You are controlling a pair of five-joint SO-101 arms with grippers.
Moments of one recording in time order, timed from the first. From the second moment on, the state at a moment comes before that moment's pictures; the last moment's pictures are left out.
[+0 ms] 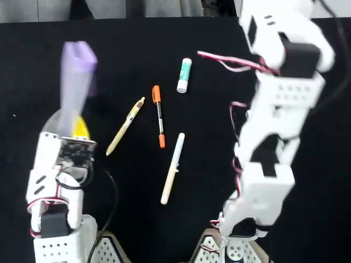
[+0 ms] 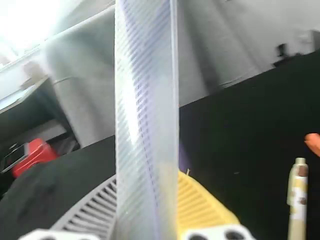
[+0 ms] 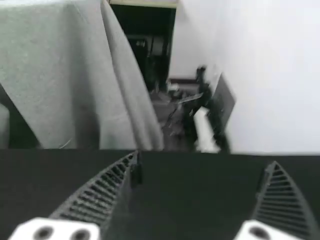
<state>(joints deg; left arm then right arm) -11.6 -104.3 83.6 34.8 -26.9 3.6 21.9 -73.6 79.8 2.8</state>
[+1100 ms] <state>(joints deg) -19.0 -104.3 83.6 34.7 -24.9 -20.6 49.2 -78.2 98.2 -16.9</state>
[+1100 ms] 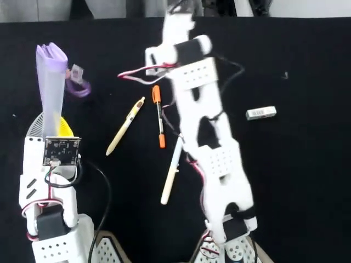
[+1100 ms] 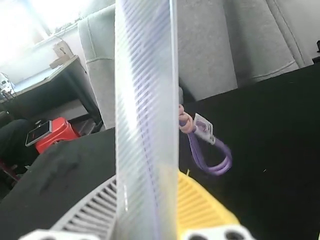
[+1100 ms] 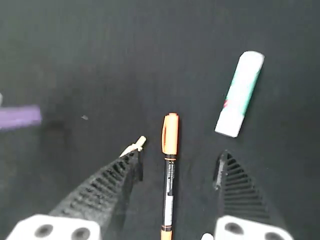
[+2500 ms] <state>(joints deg) -17.7 -104.3 85.5 34.5 -22.9 -13.1 70.2 -89.0 98.7 -10.0</state>
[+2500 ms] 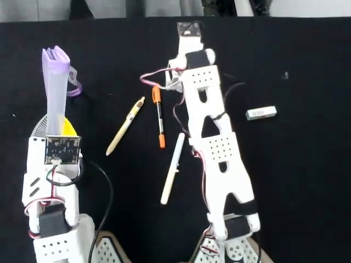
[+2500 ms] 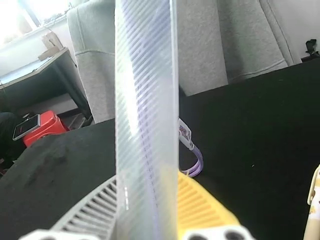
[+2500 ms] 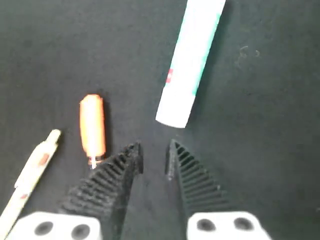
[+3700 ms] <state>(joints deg) -17.6 -104.3 85.5 34.5 -22.9 -1.9 78.1 -91.8 74.2 29.3</state>
